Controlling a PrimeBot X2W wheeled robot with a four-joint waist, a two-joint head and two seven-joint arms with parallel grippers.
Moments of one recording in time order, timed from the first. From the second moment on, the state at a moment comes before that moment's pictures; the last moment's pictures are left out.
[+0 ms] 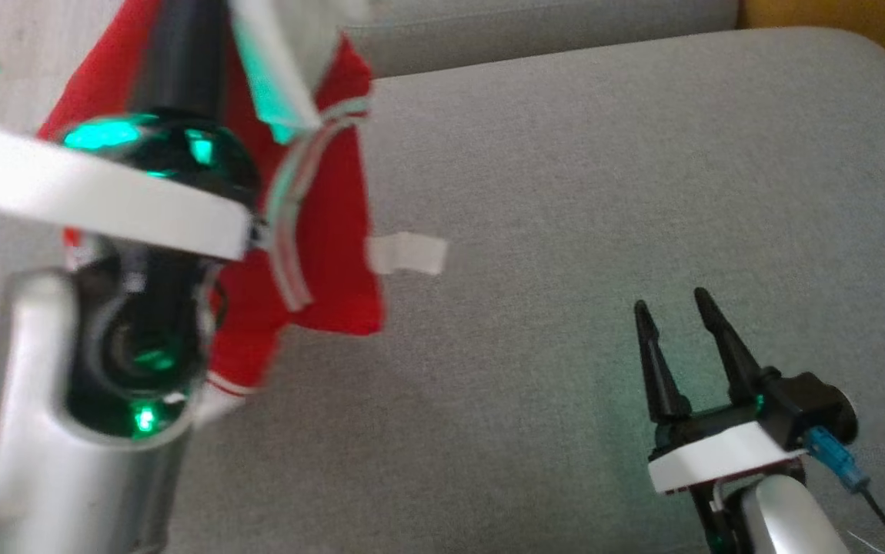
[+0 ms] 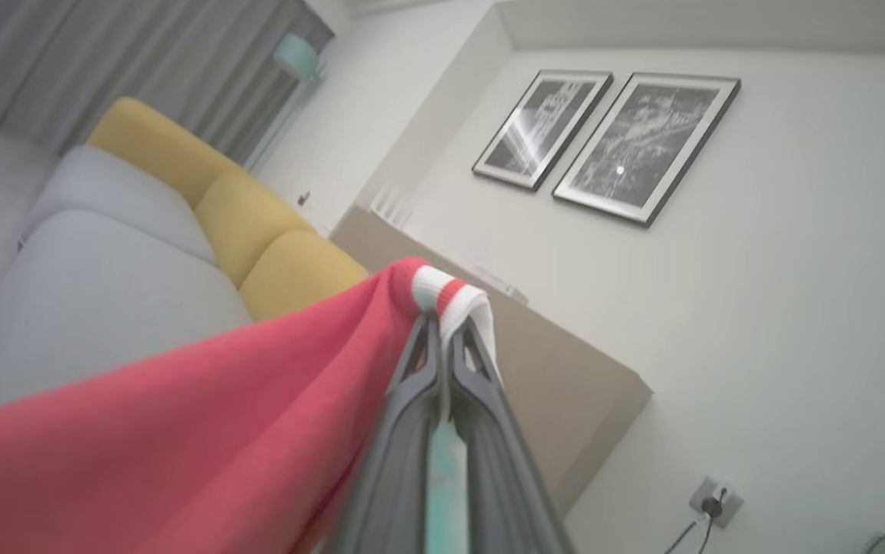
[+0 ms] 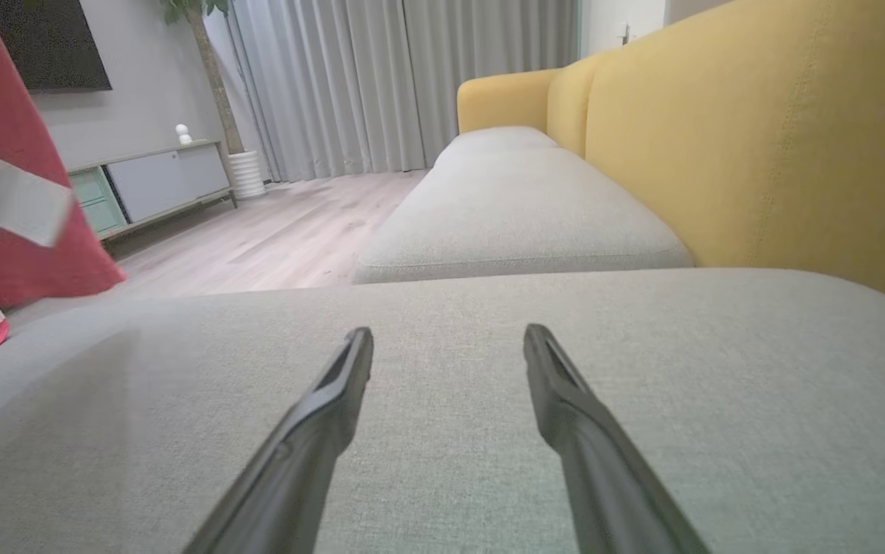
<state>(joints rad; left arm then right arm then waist) -0.57 0.20 -0.30 -0.44 -1.06 0.24 0.33 -0.05 -0.05 0.16 0.21 0.12 0.12 -0.26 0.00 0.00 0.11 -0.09</state>
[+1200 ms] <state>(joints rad) -0.74 0.23 -0.62 0.28 -0.85 0.06 0.16 -0.14 -0.05 0.25 0.13 0.24 0.12 -0.26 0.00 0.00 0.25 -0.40</state>
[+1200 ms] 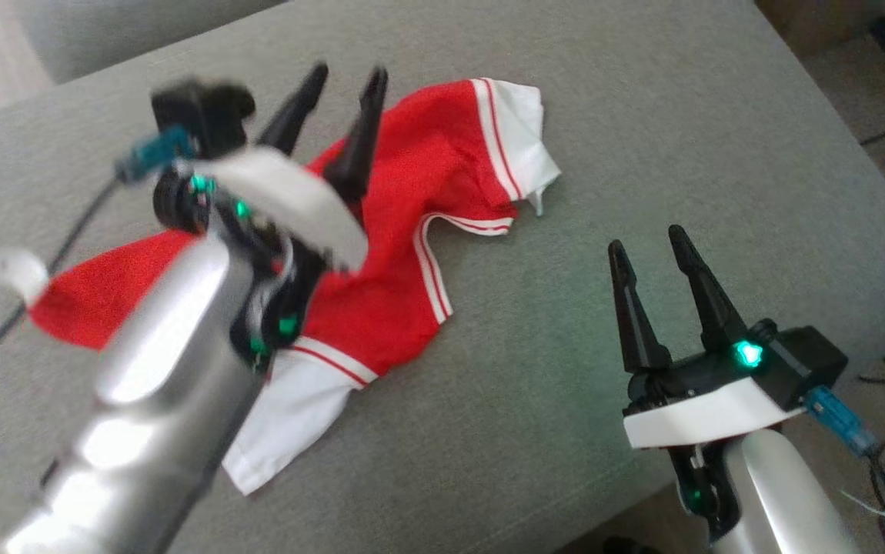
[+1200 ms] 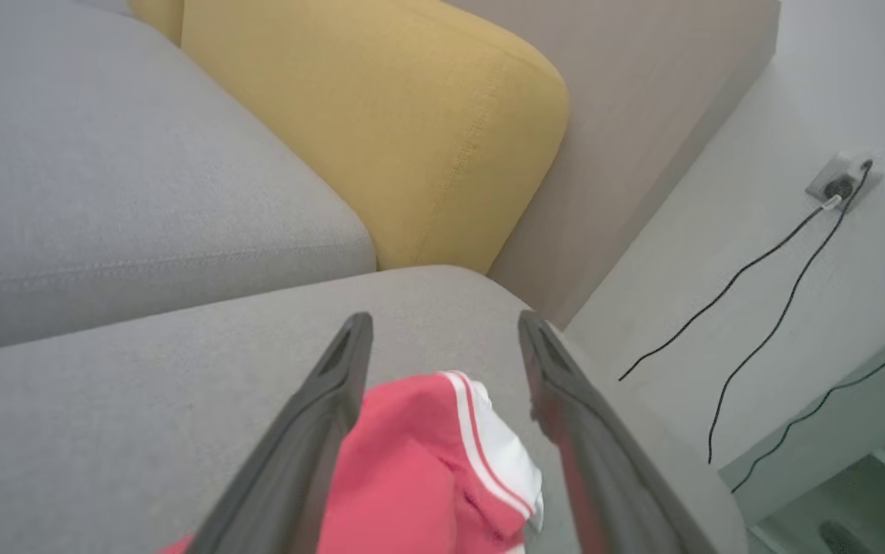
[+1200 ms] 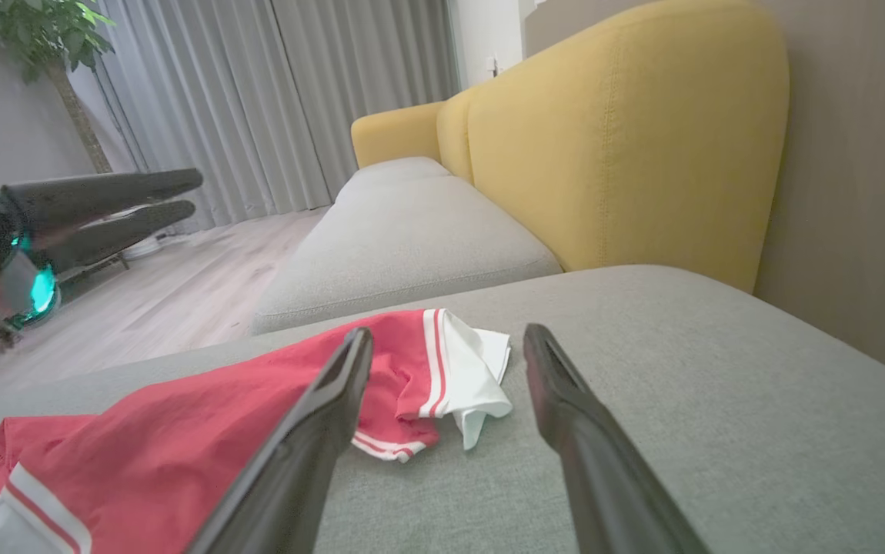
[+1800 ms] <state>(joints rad) -0.25 0.33 -0.83 0.13 -0.73 0.09 0.03 -0.09 -0.05 0.19 0.14 0.12 0.12 -0.26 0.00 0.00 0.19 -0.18</state>
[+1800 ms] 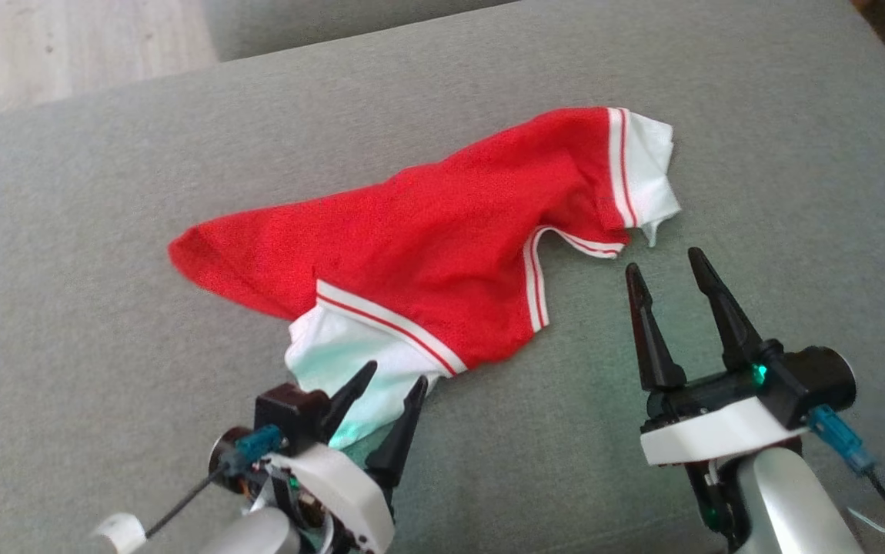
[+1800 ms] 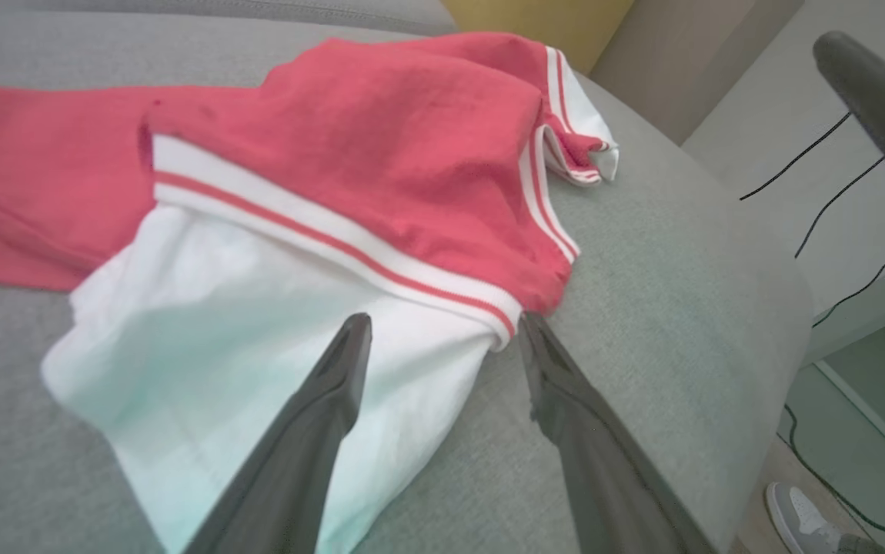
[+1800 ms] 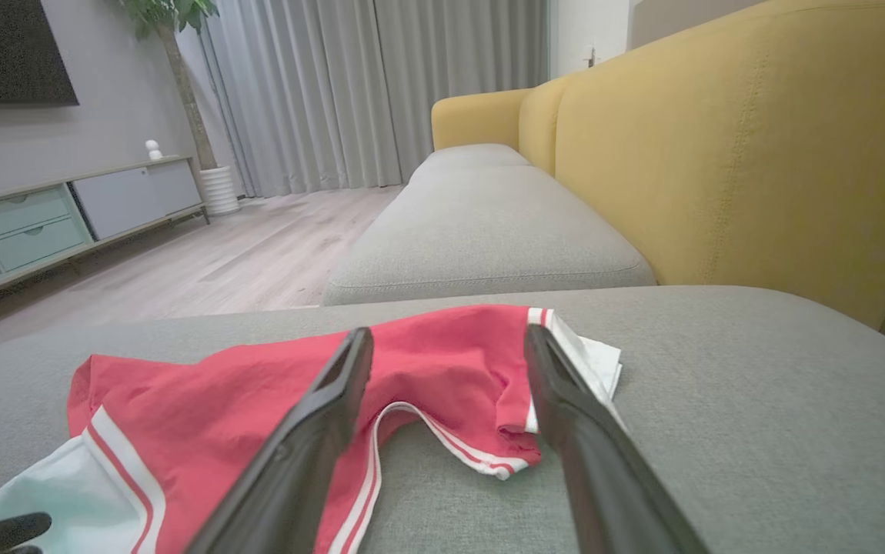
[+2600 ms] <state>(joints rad) -0.33 0.34 -0.89 0.35 -0.66 0.08 0.03 -0.10 -0.05 0.19 0.15 0.11 0.12 -0.26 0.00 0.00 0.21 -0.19</state>
